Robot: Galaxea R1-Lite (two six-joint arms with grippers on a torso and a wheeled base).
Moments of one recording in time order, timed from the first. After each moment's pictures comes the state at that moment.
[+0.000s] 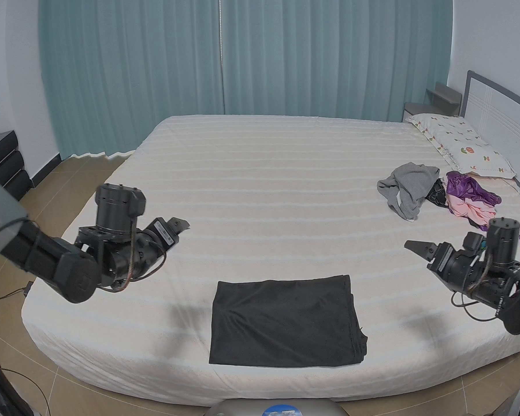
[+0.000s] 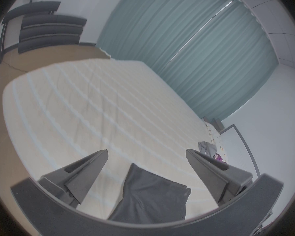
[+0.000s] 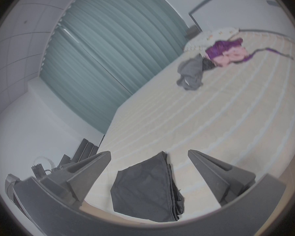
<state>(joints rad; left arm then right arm) -0.34 1.90 -0.82 -0.54 0.15 -0.88 0.16 1.76 -0.33 -1.04 0.14 0.70</state>
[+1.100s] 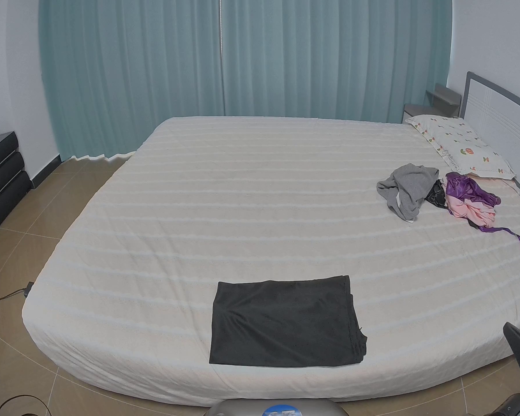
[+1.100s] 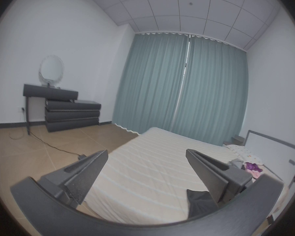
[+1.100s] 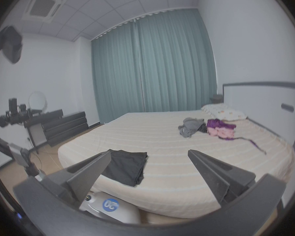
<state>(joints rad) -0.25 0.56 -0.39 -0.12 0.53 -0.29 0.12 0.40 -0.27 0.02 0.12 0.06</state>
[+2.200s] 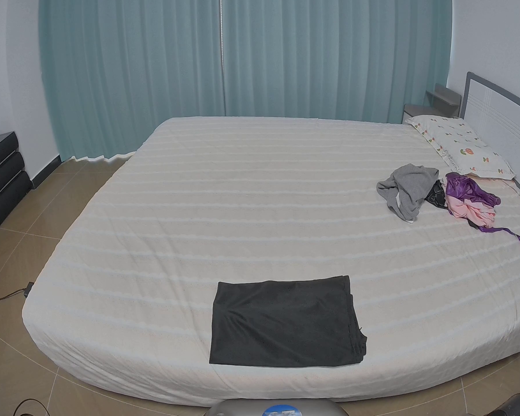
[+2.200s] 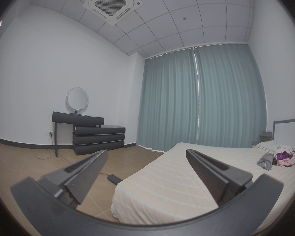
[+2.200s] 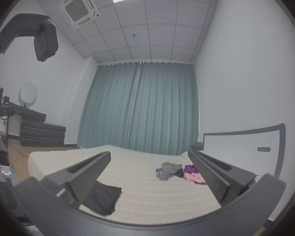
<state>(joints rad) 0.02 0.04 -0.23 0.01 0.54 -0.02 0.00 0.01 -0.24 -0.07 0.08 -0.11</state>
